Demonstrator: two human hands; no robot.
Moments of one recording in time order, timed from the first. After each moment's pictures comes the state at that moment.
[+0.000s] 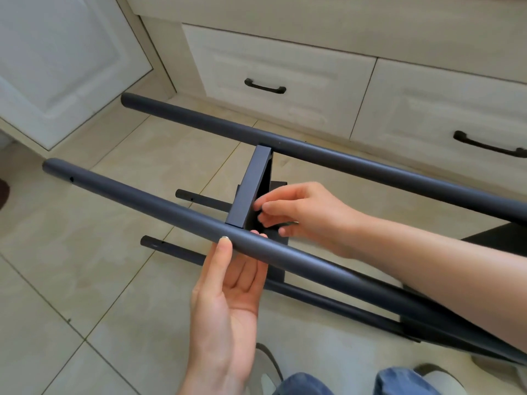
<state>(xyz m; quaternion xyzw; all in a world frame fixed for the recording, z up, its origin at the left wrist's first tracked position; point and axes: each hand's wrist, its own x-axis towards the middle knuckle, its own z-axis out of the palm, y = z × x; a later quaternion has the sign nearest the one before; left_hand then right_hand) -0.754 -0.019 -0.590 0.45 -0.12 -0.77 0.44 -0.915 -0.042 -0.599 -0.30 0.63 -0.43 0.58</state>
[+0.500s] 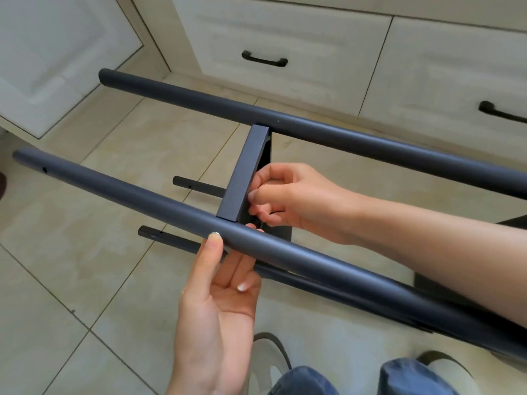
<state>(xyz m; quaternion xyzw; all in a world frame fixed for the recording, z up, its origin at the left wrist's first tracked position) -0.758 -0.021 -0.584 0.48 -0.13 -0.74 0.44 -0.913 -0.058 -0.613 -0.31 0.54 -0.46 0.64</state>
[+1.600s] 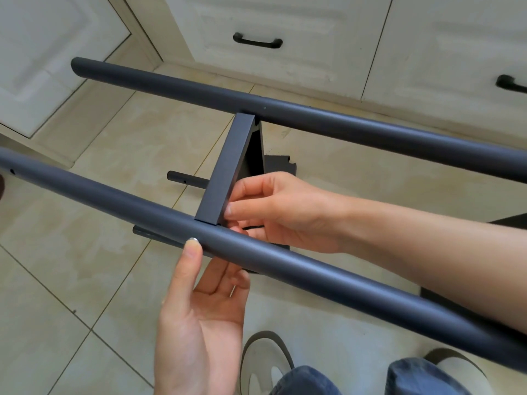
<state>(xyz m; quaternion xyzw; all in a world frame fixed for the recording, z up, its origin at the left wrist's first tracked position) -0.767 -0.025 -0.588 0.54 -0.15 -0.69 0.46 -0.908 -0.057 -0.626 -0.28 0.40 -0.45 0.75</state>
